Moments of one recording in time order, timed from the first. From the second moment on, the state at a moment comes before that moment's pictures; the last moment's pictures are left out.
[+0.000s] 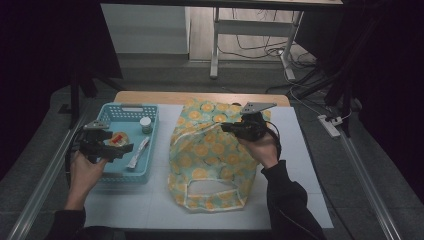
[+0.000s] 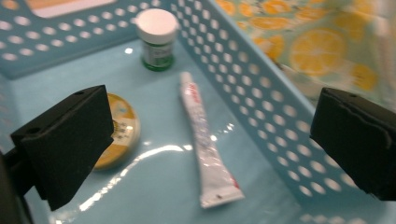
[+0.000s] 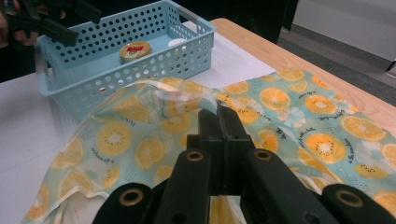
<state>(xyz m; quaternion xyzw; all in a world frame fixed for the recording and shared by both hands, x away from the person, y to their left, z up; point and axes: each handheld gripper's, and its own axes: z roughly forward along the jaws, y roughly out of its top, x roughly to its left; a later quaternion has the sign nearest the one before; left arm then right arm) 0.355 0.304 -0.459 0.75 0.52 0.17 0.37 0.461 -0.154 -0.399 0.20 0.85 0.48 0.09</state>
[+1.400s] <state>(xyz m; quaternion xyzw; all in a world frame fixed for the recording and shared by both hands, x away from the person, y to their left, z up) 0.449 0.324 -0.508 0.76 0.58 0.12 0.25 0.463 -0.156 -0.398 0.20 0.85 0.49 0.09</state>
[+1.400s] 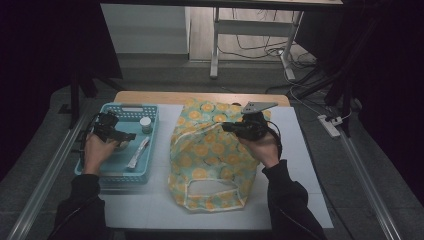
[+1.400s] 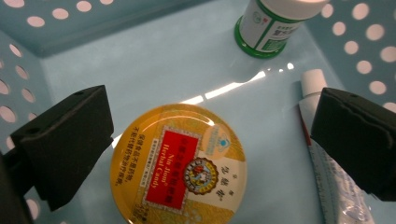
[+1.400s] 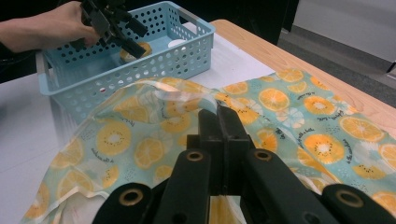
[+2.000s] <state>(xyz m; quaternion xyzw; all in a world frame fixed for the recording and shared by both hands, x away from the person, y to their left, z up) 0.455 0.316 -0.520 0.79 0.58 0.08 0.17 0.463 -0.157 -0.399 0.20 0.85 0.49 0.08</state>
